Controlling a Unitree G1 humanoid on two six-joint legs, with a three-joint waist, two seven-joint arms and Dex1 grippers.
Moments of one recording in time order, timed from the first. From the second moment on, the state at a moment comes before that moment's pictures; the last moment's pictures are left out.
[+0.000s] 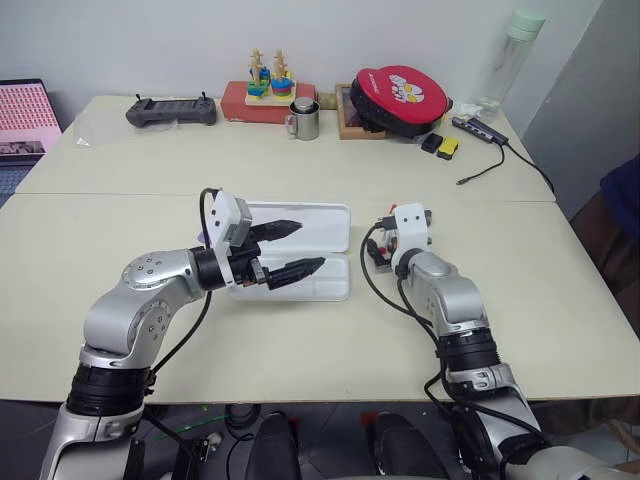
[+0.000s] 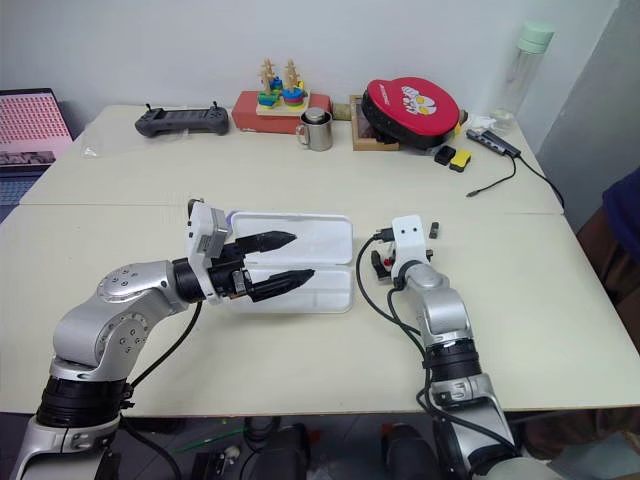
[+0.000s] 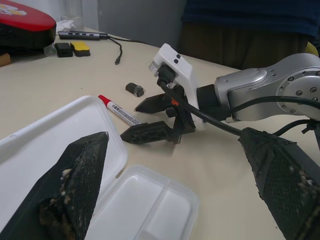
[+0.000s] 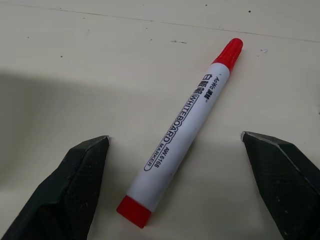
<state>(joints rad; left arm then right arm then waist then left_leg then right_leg) -0.39 0.64 0.05 -0.22 -0.61 0.56 -0.93 -0.62 0.00 -0.01 0.22 -0.02 0.69 0.07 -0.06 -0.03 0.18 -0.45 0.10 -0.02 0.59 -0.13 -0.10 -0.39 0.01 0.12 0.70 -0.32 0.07</state>
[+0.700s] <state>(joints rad) -0.41 0.62 0.05 -0.15 -0.58 0.52 -0.97 -0.63 -0.02 -0.01 0.24 -0.01 0.66 0.04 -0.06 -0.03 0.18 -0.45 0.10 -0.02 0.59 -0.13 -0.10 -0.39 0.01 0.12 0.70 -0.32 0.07</state>
